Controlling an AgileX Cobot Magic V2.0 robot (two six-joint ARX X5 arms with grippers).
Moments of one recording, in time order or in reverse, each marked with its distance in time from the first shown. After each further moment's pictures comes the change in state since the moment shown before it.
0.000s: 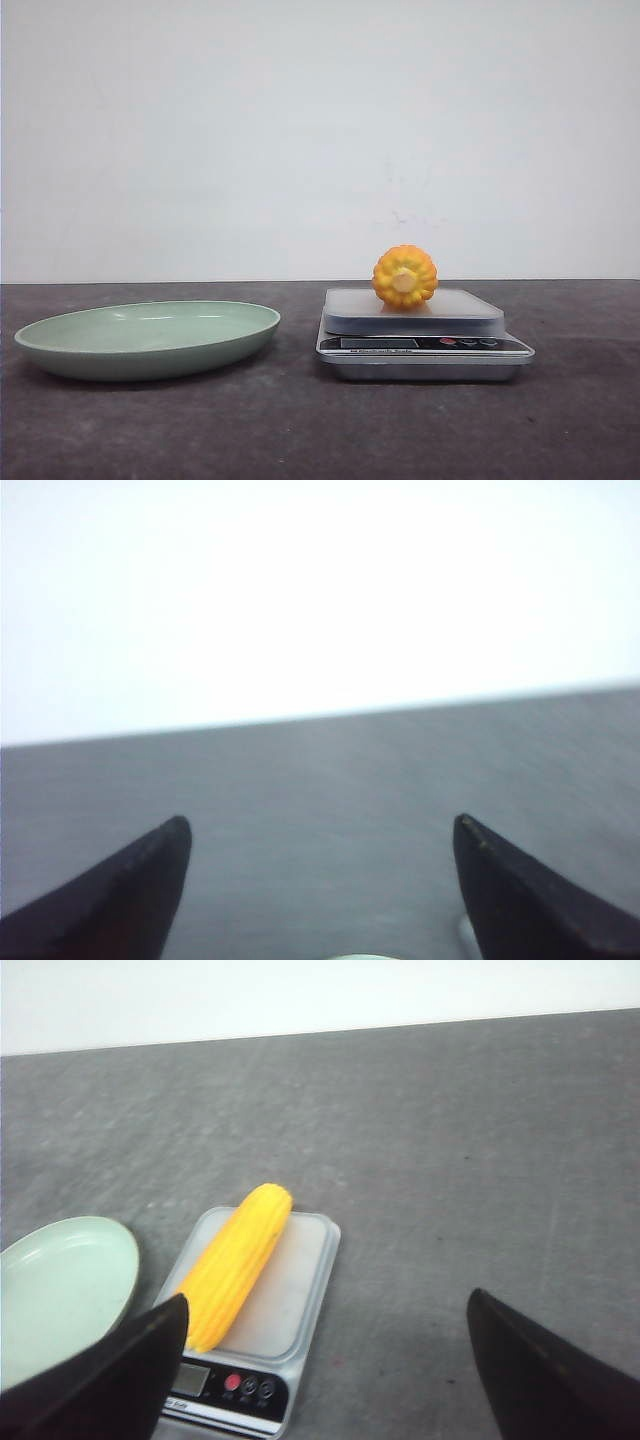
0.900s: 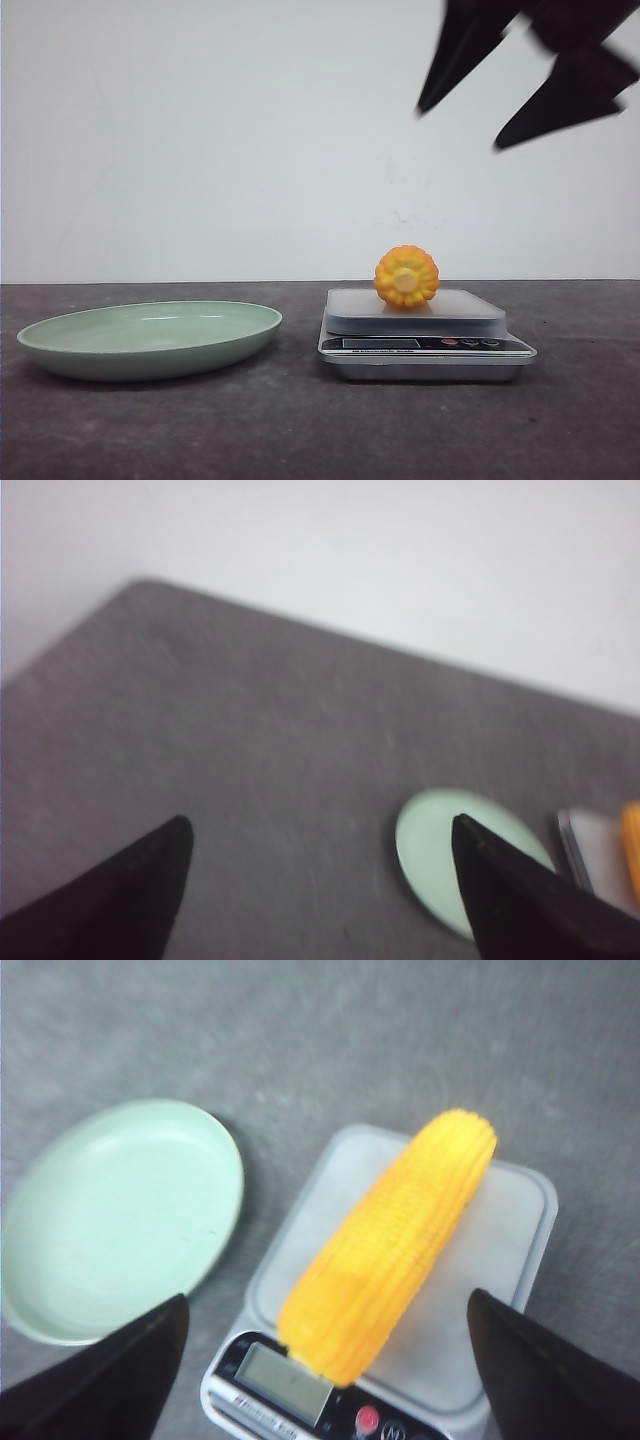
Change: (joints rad) left arm 0.048 -0.705 -0.260 -0.586 -0.032 -0.309; right arm 0.356 0.615 0.066 0.323 0.083 0.082
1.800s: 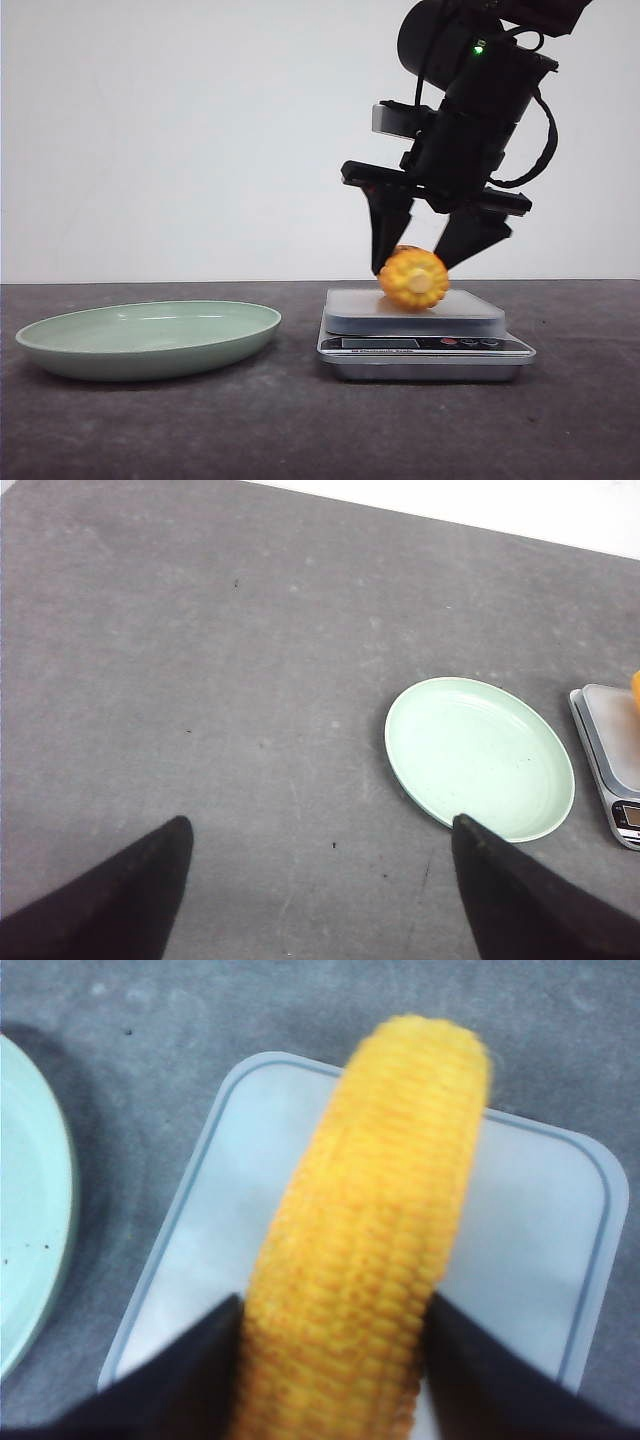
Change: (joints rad) left arm 0.000 0.001 -0.212 0.058 0.080 0.009; right arm 0.018 0.475 0.232 -0.025 0.108 0.029
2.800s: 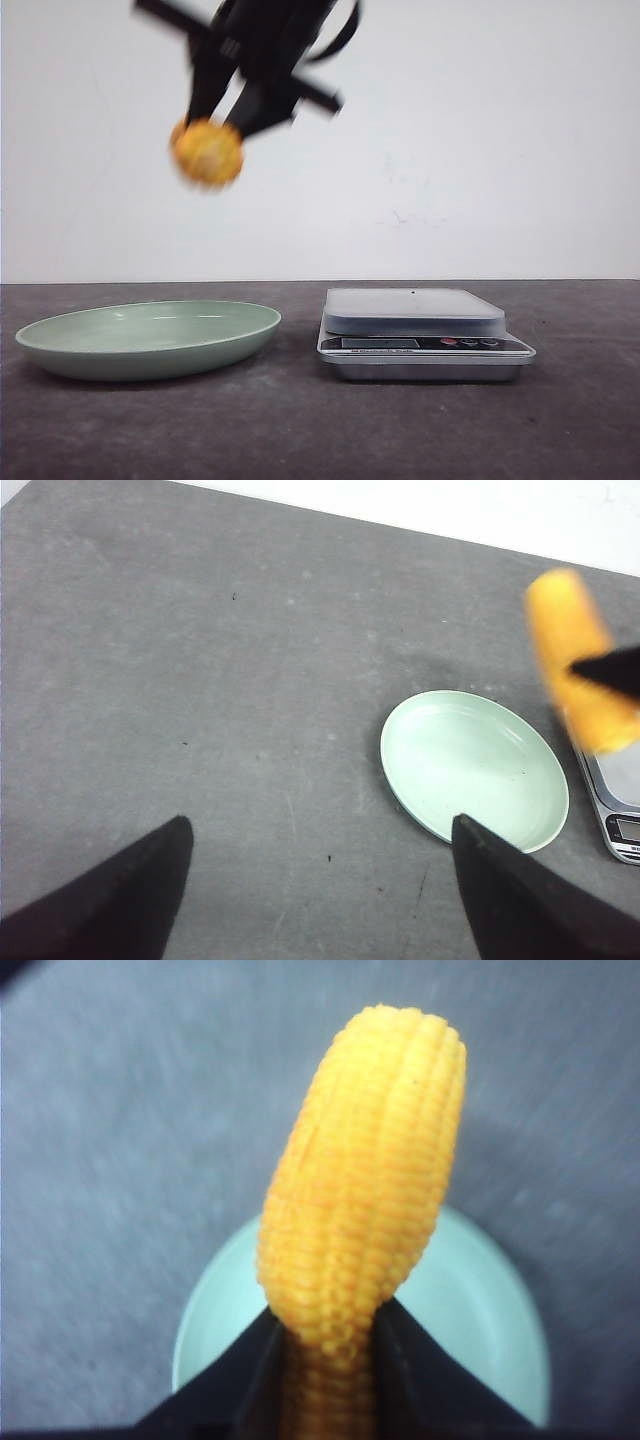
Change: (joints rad) left arm 0.000 0.000 0.000 0.025 -0.003 0.002; right arm 0.329 0.169 0.368 0.017 0.000 0.079
